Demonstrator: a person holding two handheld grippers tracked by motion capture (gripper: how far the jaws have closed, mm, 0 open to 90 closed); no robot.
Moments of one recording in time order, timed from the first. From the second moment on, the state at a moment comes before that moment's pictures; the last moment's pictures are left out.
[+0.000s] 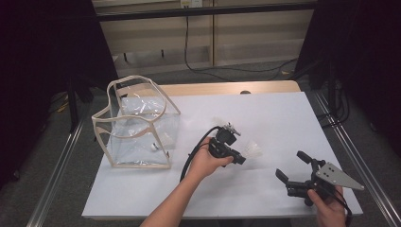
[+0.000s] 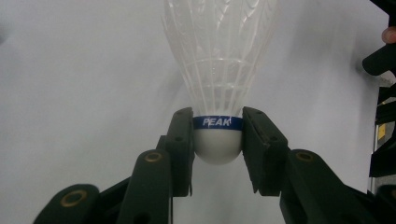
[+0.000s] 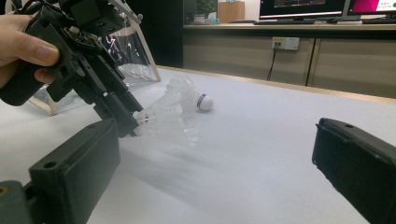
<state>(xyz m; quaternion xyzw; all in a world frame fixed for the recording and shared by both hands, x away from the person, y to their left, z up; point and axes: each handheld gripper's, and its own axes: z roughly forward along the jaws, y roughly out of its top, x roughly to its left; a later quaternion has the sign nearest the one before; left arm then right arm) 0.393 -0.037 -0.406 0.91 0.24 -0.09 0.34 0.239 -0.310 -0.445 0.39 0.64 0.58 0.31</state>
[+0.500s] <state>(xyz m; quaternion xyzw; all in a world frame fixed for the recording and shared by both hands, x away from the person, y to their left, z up) 0.397 -0.025 -0.393 0.90 0.25 -0.09 0.34 0.239 -0.310 -0.445 0.39 0.64 0.58 0.31</state>
